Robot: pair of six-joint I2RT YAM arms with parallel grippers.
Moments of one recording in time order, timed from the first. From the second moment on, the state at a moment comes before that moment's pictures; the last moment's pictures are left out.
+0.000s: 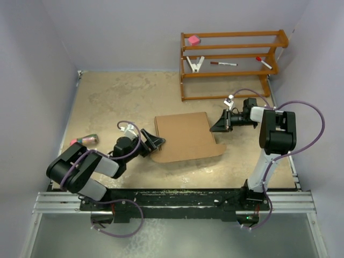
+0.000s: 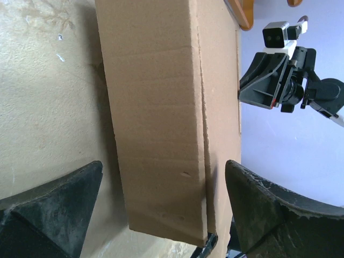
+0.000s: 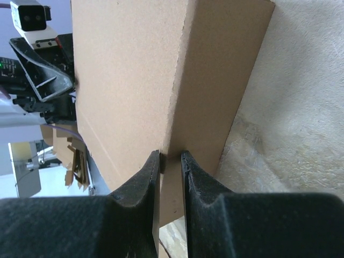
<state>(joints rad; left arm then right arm) -0.51 1.48 0.17 1.01 0.20 -1.13 -0.12 1.98 1.13 -0.54 -1.14 -0.16</state>
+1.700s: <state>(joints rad) -0.51 0.93 0.37 0.24 0.11 -1.29 -0.04 1.29 1.24 -0.86 -1.11 -0.84</state>
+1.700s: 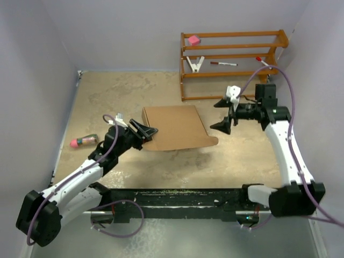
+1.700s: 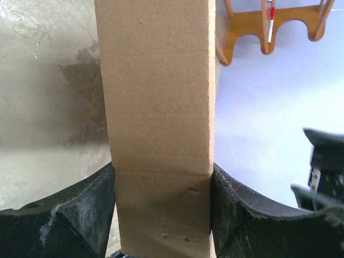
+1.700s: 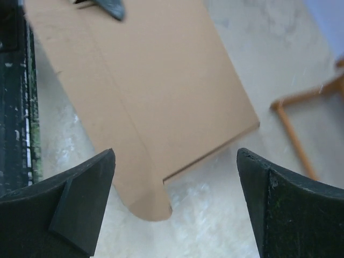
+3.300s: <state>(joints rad) -0.51 1.08 0.95 -0.63 0.07 -1.53 0.98 1.26 0.78 0.05 0.05 -0.76</state>
